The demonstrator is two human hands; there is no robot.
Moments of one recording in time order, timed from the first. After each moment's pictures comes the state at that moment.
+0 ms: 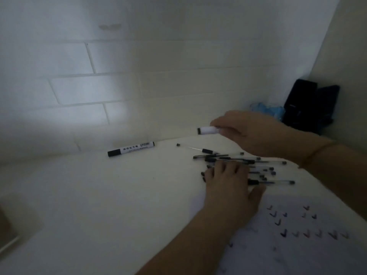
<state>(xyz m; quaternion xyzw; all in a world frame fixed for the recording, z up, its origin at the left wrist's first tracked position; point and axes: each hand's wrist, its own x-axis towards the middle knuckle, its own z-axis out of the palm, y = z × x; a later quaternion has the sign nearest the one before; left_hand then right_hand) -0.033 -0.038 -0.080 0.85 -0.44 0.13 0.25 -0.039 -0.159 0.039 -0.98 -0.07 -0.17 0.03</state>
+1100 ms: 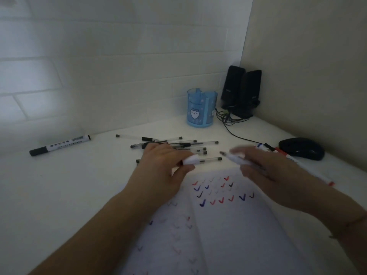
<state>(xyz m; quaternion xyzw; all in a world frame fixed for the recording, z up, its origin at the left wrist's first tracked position) -0.045 -0.038 -0.055 0.72 -0.58 0.19 0.33 -0.231 -0.214 -0.023 -0.97 0.13 -0.14 0.15</state>
